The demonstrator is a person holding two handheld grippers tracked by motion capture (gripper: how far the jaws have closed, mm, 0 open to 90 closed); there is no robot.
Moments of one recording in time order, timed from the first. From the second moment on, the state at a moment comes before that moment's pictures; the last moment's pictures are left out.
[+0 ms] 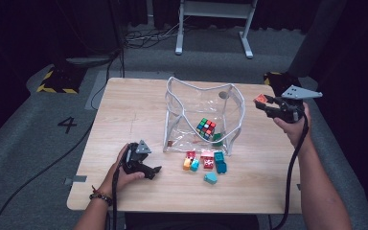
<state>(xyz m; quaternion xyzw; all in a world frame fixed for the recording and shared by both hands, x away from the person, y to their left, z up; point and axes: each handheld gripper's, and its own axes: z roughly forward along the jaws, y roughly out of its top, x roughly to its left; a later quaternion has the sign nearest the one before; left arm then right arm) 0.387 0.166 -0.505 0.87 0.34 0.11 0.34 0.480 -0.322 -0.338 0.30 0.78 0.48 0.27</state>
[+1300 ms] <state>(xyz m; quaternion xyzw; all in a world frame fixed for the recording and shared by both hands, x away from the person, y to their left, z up) 0.387 0.166 -0.505 0.87 0.34 0.11 0.33 0.515 -0.230 -0.290 0.19 0.83 0.48 0.22</state>
